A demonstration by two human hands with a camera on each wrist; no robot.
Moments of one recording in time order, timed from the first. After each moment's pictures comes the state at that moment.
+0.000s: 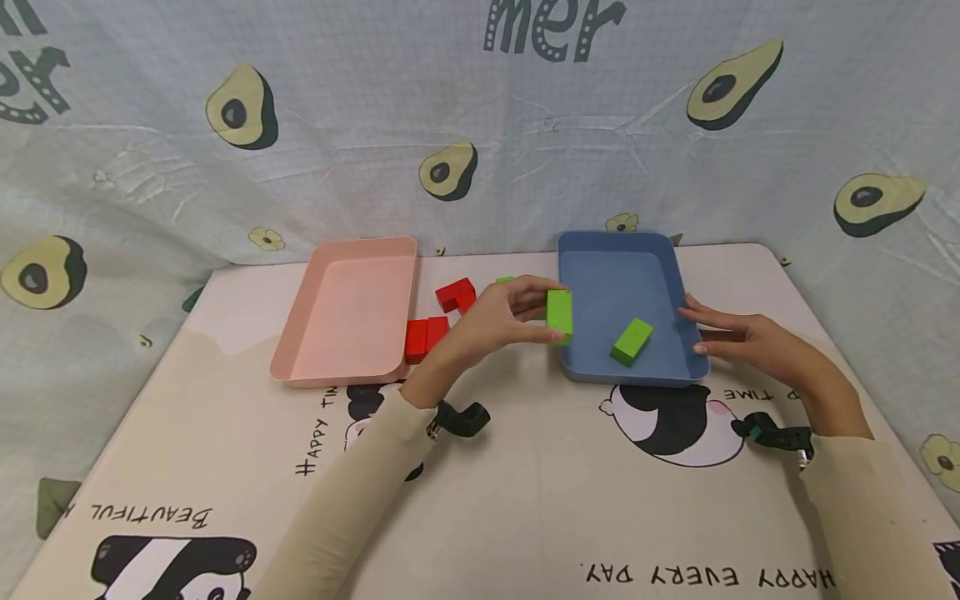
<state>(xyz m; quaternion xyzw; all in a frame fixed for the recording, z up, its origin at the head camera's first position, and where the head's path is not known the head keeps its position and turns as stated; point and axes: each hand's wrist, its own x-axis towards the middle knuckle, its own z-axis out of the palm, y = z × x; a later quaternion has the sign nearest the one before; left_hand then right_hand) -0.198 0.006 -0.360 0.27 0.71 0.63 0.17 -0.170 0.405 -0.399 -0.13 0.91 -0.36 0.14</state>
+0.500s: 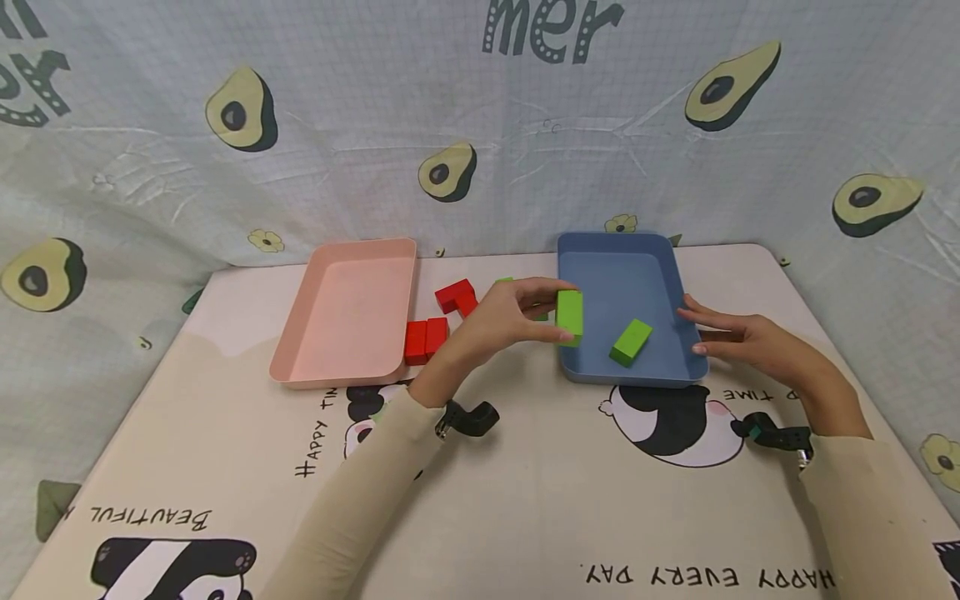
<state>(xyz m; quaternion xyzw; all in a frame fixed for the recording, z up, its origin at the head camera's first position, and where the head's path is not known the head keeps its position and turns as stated) -0.198 0.018 -0.357 0.27 0.72 0.62 0.17 -0.171 0.408 -0.401 -0.14 0.91 -0.35 0.14</state>
